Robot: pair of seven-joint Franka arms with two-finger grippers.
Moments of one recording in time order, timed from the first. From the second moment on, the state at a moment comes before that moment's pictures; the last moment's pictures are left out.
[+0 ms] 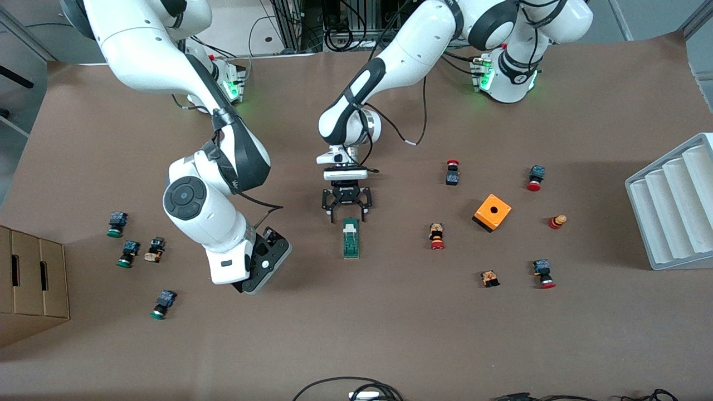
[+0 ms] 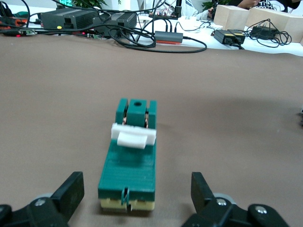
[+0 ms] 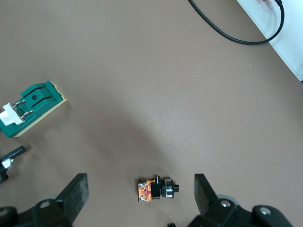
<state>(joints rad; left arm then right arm) -1.03 0.91 -0.04 -1.63 1.72 2.19 -2.54 0.38 0.53 0.02 -1.50 0.04 2.21 -0.55</state>
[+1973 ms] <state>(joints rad) -1.03 0.95 -0.04 -1.62 1.81 2.11 -2.57 0.57 0.53 0.02 -1.64 0.03 2.28 -0.55</state>
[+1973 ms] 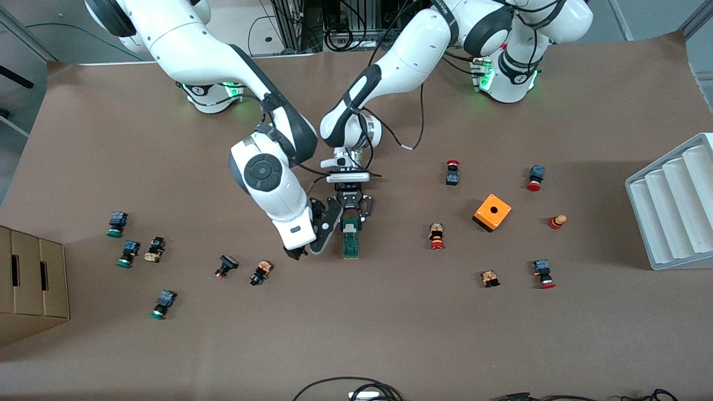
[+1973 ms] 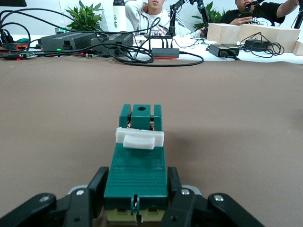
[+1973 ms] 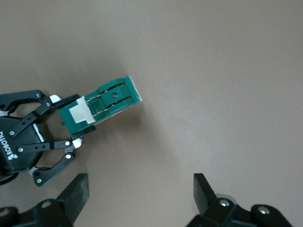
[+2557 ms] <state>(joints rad) -1.03 0.95 -0.04 -1.62 1.81 2.11 -2.57 0.61 0.56 0.01 -1.65 -0.01 2.35 -0.52</state>
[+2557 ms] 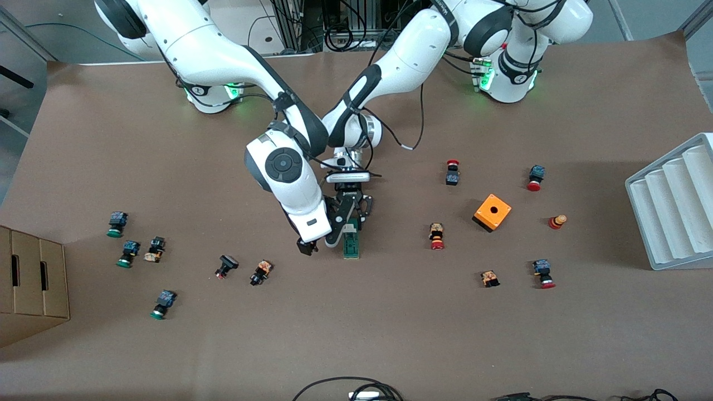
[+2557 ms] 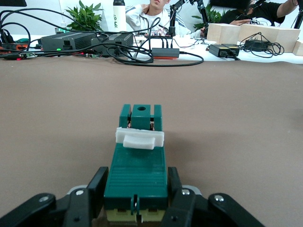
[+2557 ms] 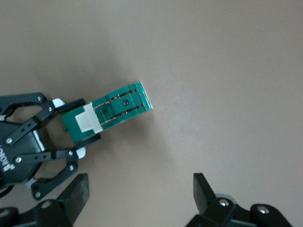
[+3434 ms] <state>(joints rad) -1.03 0.96 -0.04 -1.62 1.81 2.11 -2.57 0.75 0.67 -0.12 -1.65 -0.01 2.50 -0.48</state>
